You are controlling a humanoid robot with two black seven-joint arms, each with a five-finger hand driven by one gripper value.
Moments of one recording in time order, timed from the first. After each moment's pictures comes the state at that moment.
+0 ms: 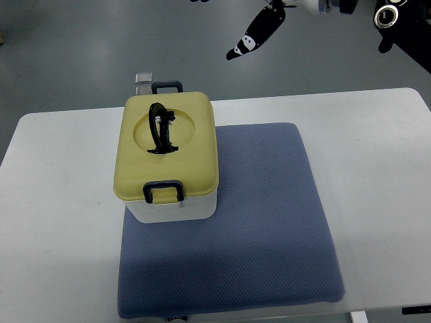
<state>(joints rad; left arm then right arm) 0.03 0.00 -0.02 -0.13 0.02 -0.09 0.04 1.35 -0.41 0.58 1.06 -1.40 0.50 0.23</state>
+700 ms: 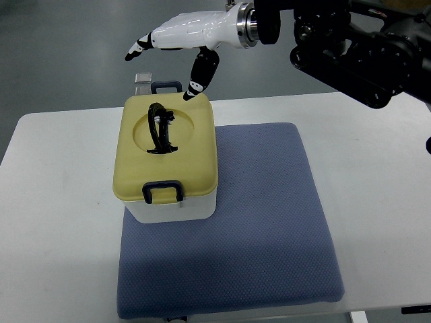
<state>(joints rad) 0.03 0.00 -0.02 -0.13 0.02 -0.09 0.04 1.45 -0.22 0.38 1.06 -1.61 0.42 0.23</state>
